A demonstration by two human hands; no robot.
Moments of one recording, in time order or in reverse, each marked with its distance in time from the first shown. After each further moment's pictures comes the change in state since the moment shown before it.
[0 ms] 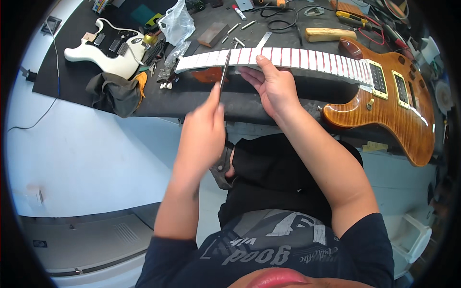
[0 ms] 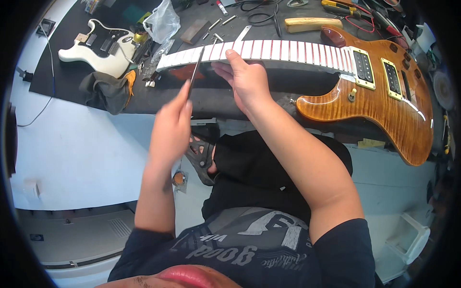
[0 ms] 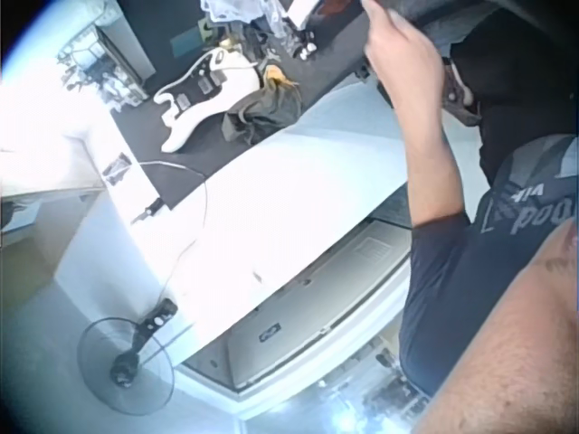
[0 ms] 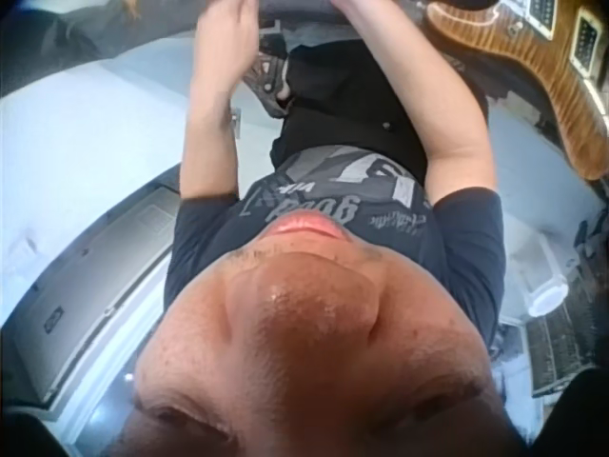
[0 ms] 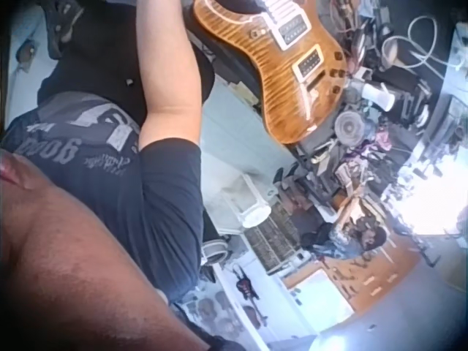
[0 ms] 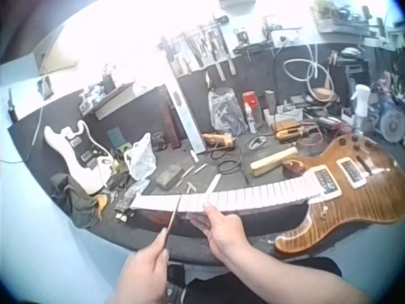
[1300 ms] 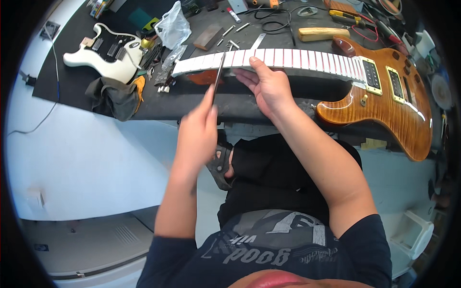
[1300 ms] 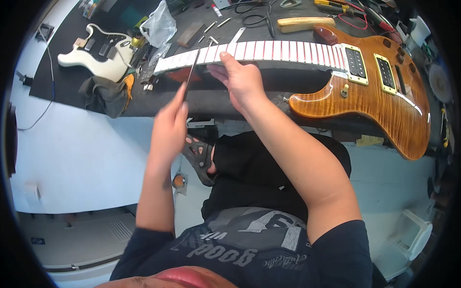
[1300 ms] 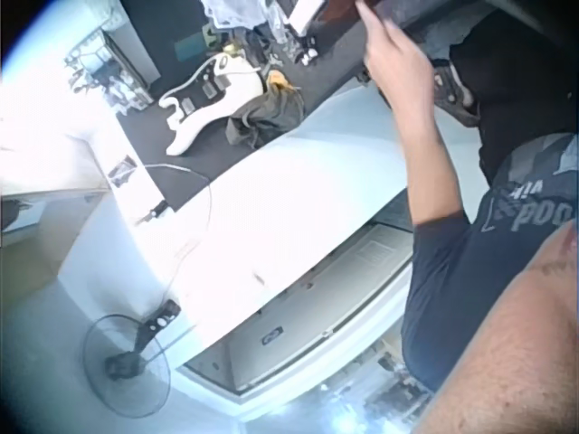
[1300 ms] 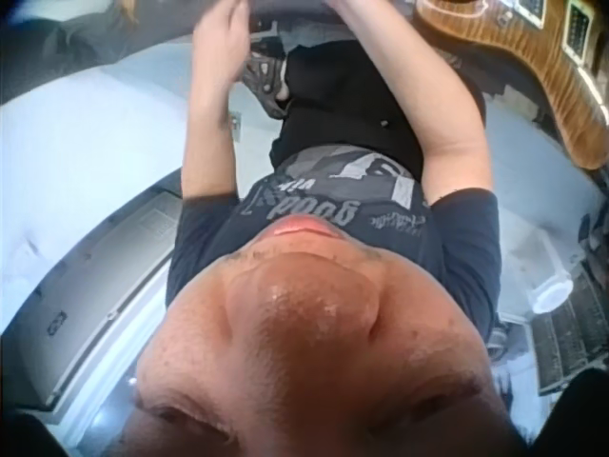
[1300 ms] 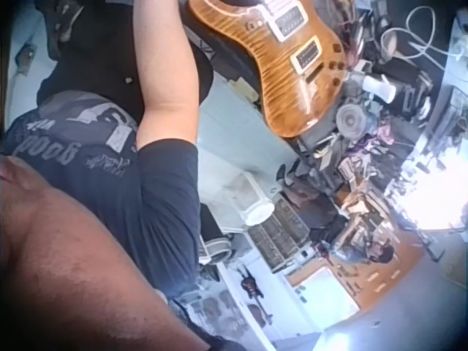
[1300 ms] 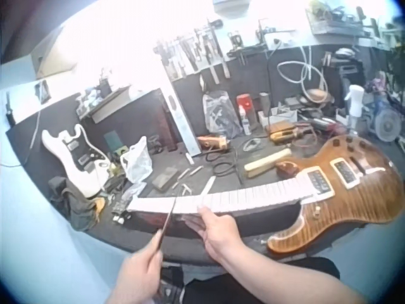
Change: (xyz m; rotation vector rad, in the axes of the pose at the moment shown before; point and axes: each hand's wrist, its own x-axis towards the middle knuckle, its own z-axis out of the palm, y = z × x) left_hand 0.003 -0.035 0.018 -0.137 0.096 0.124; right_hand 0.000 -0.002 0.003 0.018 0.041 -0.006
